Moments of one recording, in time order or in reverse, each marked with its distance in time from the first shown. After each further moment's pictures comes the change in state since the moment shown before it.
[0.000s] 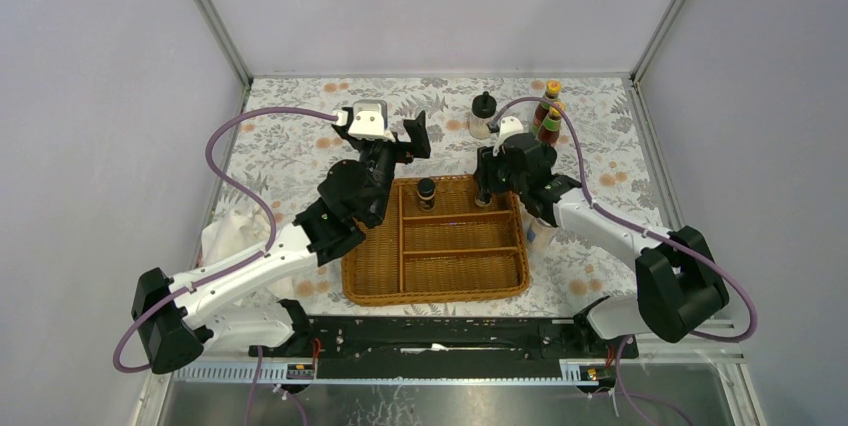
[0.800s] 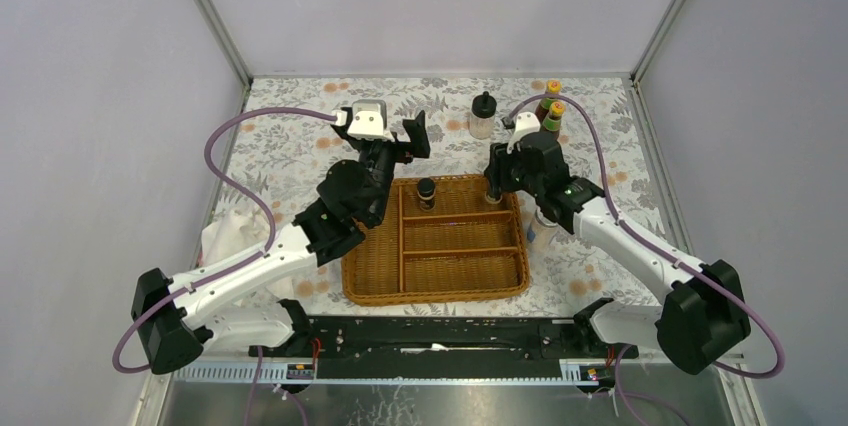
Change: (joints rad) left arm 0.000 -0.003 0.000 0.000 -0.001 0.000; right arm -0.018 -0.154 0.021 -0.136 0.021 -0.008
